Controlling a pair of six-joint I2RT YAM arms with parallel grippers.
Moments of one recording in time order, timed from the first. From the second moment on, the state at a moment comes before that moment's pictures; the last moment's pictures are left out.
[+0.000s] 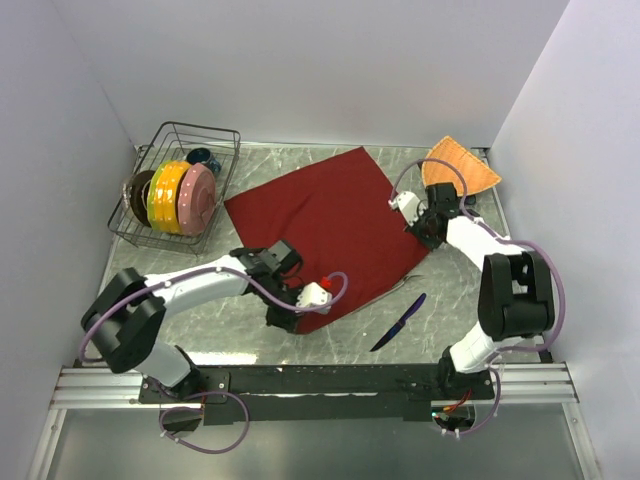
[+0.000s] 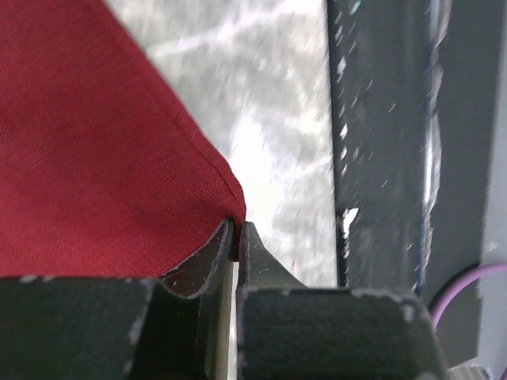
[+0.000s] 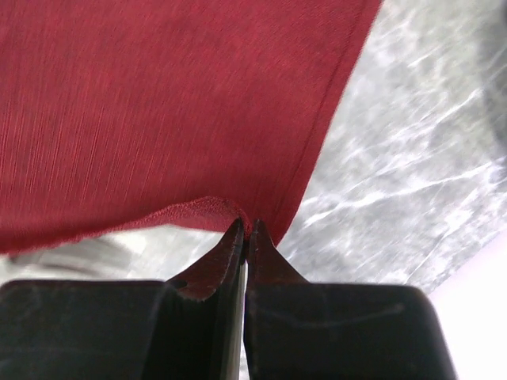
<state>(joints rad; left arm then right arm) -0.80 1.47 0.88 -0.70 0.61 0.74 0.07 1.58 0.97 -0.44 -0.05 -0.79</state>
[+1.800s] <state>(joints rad) -0.41 1.59 0.90 -0.67 0.28 0.61 -0.18 1.77 1.30 -0.74 -0.29 0.10</state>
